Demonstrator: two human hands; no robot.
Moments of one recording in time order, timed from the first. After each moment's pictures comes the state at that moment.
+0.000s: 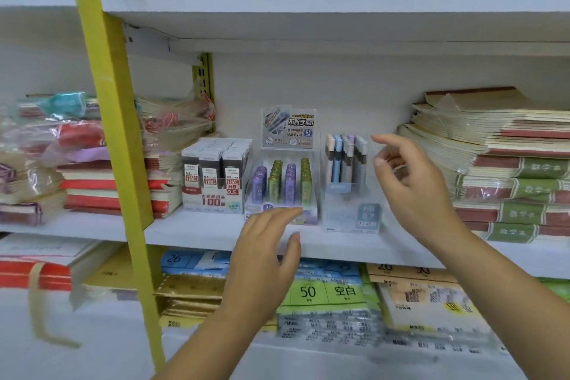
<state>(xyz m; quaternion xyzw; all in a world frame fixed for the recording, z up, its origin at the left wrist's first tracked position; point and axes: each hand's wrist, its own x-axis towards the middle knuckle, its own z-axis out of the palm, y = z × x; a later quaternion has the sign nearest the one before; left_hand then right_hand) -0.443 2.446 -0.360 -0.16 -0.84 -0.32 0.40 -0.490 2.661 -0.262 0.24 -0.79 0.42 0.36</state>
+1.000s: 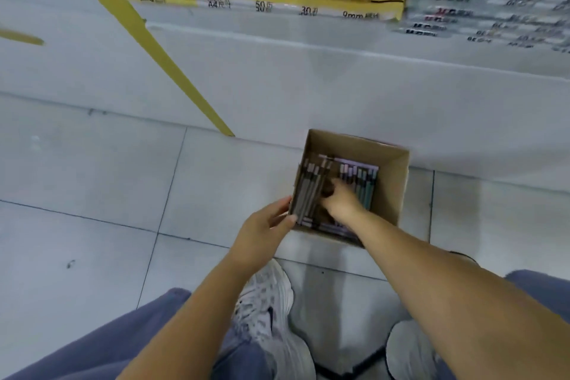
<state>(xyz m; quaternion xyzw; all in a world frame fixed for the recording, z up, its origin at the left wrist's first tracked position) -0.312 2.376 -0.728 0.20 -0.76 -0.57 -0.24 -0.412 2.536 -0.800 -0.10 -0.83 0.40 -0.38</state>
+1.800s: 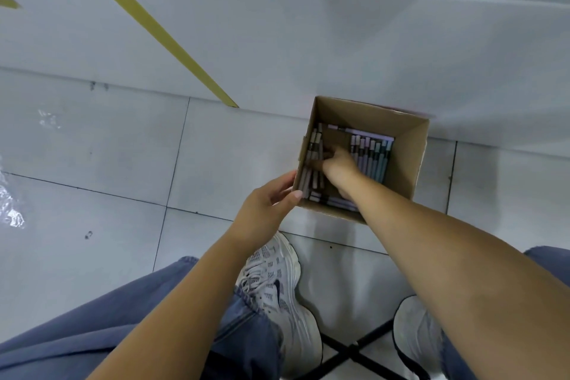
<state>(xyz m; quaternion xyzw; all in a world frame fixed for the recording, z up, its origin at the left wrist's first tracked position) -0.307 2.374 -0.731 0.21 -0.75 -0.57 -0.25 -0.421 2.511 -0.817 -0.21 -0.73 0.51 -0.40</state>
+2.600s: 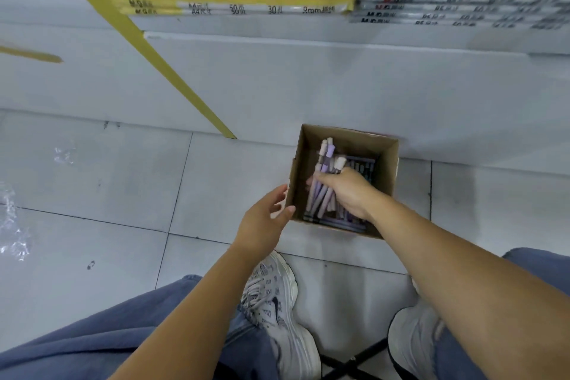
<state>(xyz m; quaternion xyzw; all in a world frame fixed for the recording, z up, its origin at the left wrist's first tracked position) -0.309 2.386 -0.724 0.22 -0.81 -0.49 -0.23 -0.415 2.550 -0.760 -0.14 -0.68 0.59 -0.41</state>
